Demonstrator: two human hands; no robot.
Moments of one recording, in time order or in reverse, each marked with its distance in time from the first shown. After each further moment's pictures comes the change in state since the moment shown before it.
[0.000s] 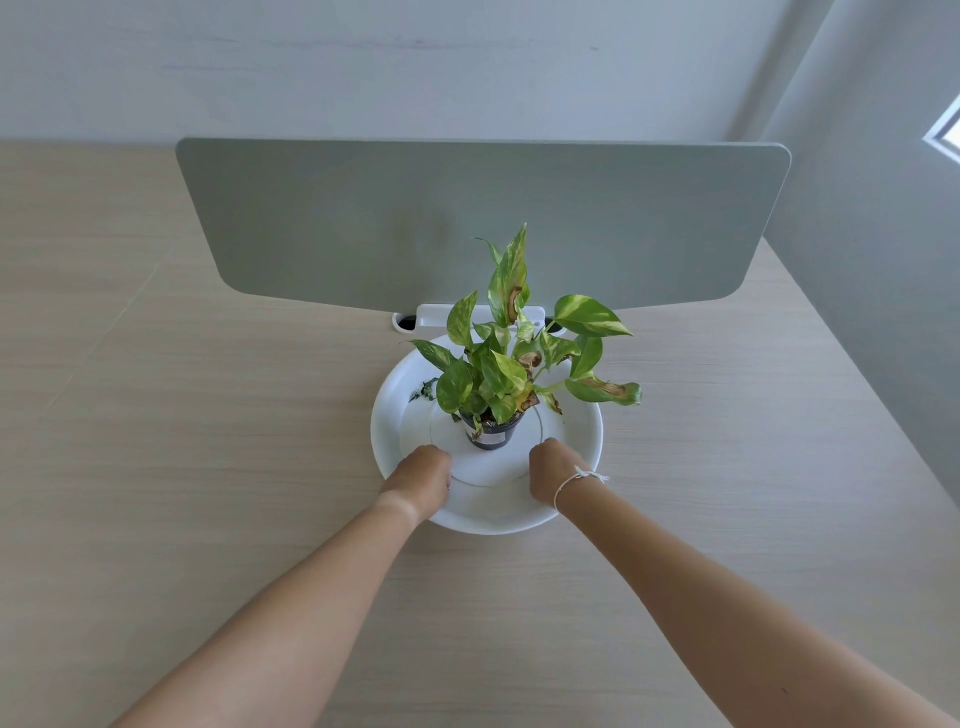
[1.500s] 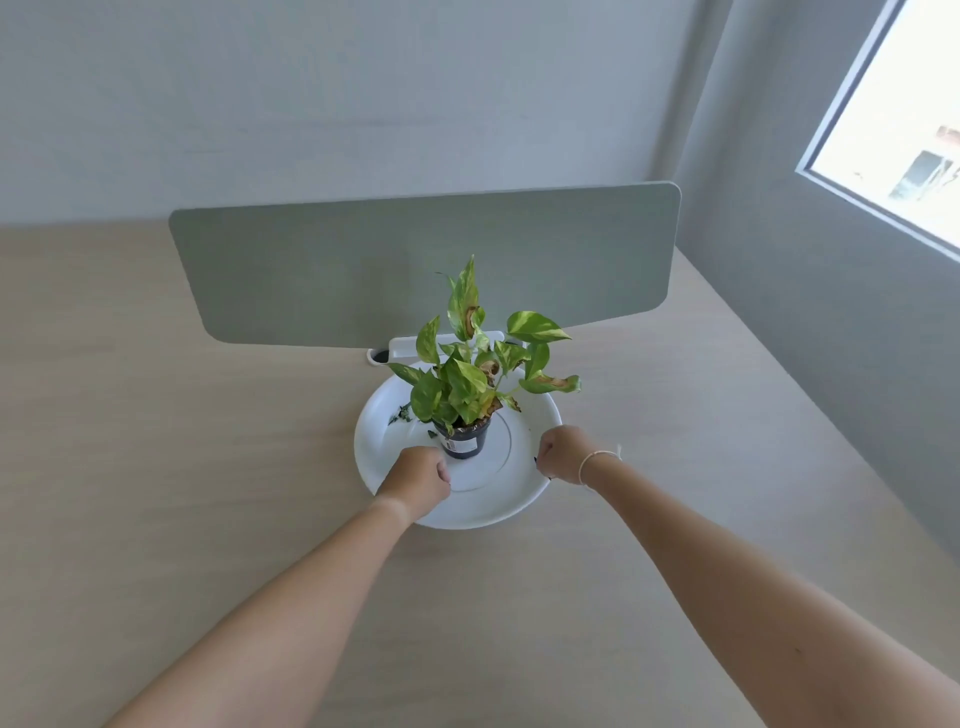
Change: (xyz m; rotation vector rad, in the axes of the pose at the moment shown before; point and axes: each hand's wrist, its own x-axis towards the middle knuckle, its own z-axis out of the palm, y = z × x) left_hand -0.040 0.029 -0.020 -0.222 0.108 0.066; right_hand -0.069 0.031 -0.047 0.346 0.057 0.133
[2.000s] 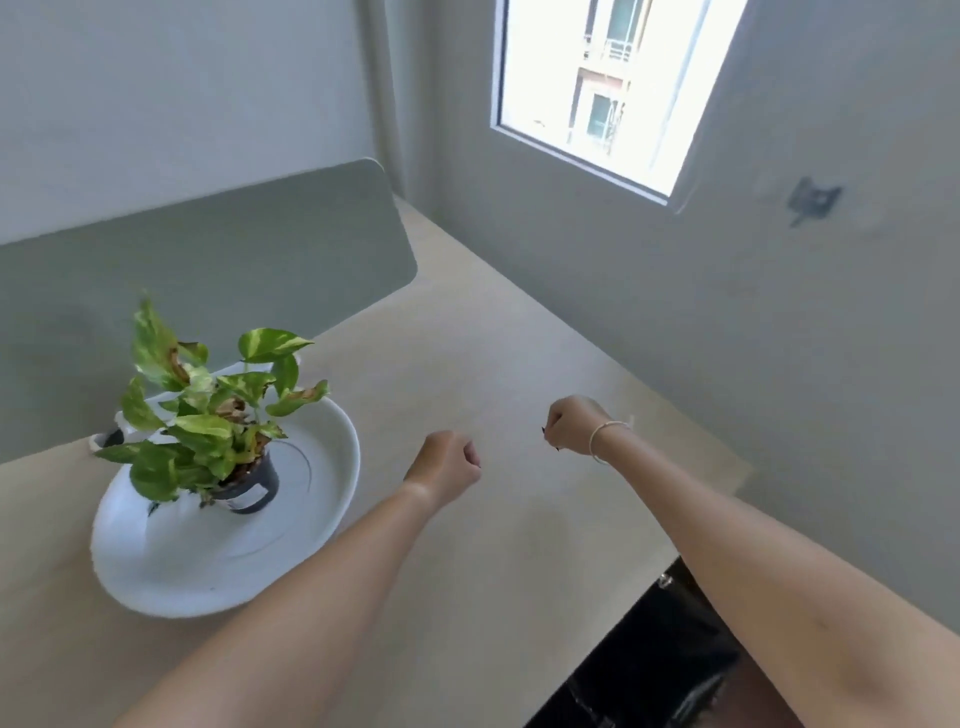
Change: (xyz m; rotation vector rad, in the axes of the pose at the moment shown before) left_hand -0.020 0.179 0.139 0.095 -0.339 0.428; right_hand -0.119 0.186 -0.038 0.310 0.216 0.471
